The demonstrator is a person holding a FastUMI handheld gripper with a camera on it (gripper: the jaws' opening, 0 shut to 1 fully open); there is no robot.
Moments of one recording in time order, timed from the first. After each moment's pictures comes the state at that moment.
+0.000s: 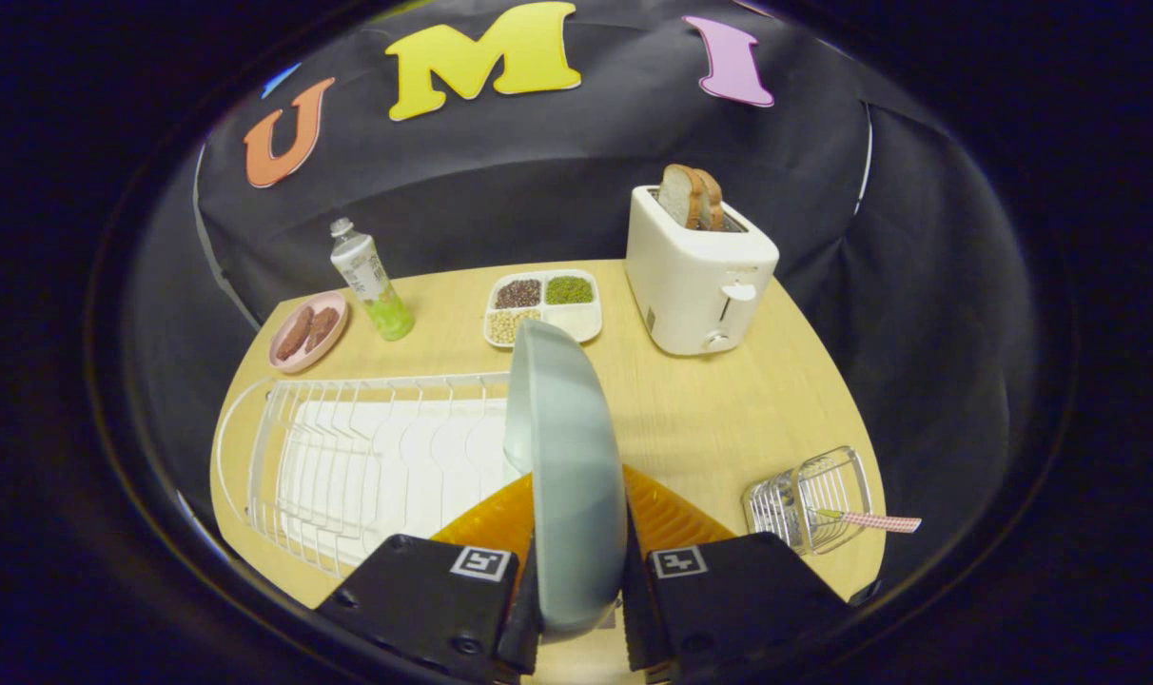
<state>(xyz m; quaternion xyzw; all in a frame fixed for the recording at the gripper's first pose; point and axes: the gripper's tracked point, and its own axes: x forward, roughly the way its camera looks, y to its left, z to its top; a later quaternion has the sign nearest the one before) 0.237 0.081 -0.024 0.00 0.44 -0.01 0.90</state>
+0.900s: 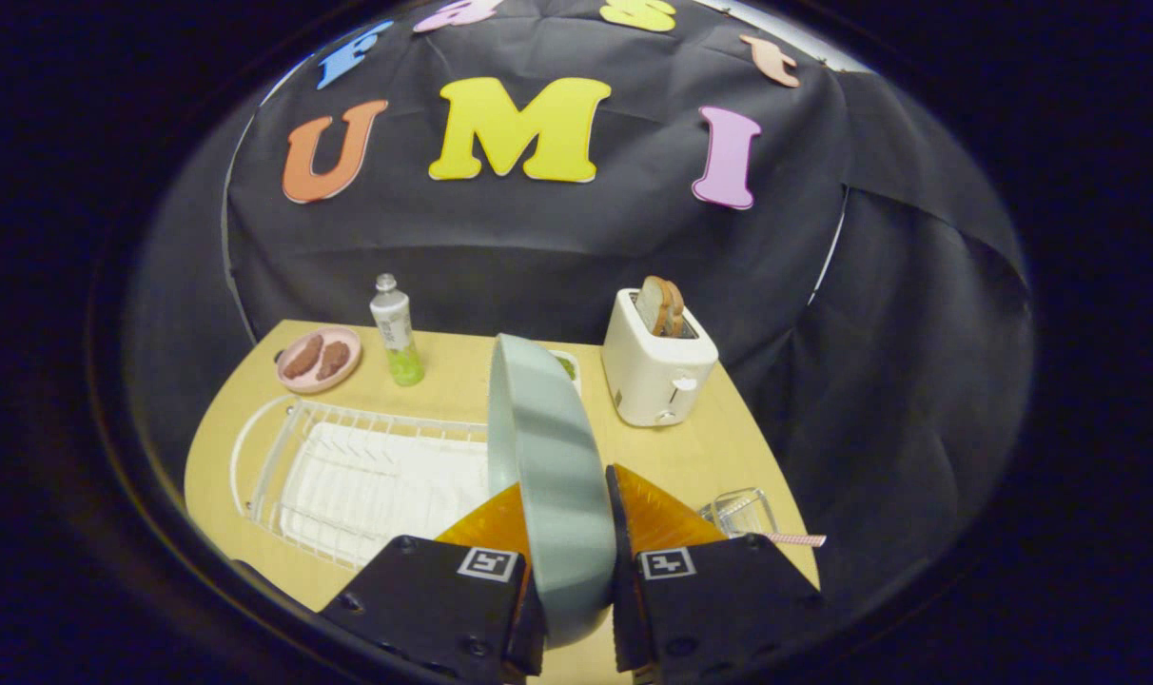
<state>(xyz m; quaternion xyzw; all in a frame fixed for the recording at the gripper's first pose) 0.167 0.099 0.072 -0.03 0.32 -0.02 0.95</state>
